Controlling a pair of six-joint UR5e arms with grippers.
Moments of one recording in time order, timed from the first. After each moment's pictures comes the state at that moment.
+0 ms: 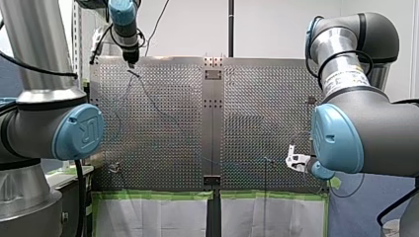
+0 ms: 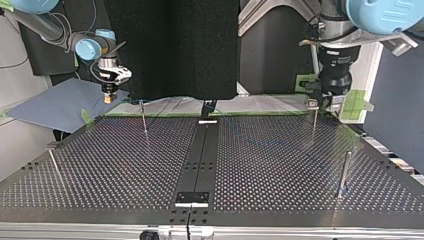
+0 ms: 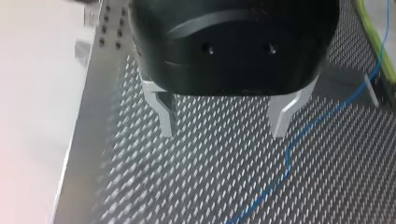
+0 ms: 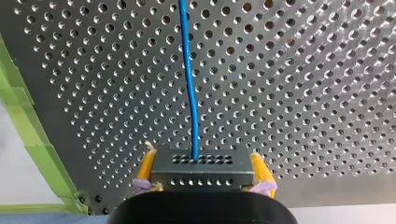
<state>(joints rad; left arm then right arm) -0.17 -1.30 -1.75 -3.57 -1.91 -1.60 1.64 -0.72 1.81 -1.00 1.38 1.71</state>
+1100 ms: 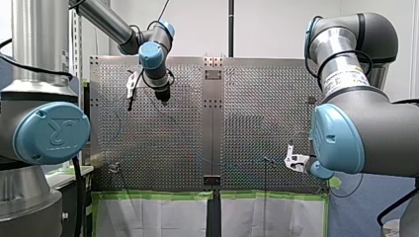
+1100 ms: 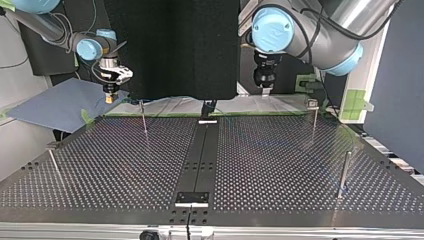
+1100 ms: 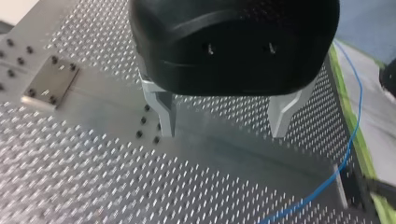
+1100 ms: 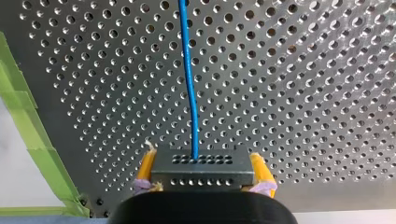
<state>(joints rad) -0.45 -1.58 -1.87 -3.29 -1.98 -1.84 1.64 -0.72 1.81 -0.99 1.38 1.70</state>
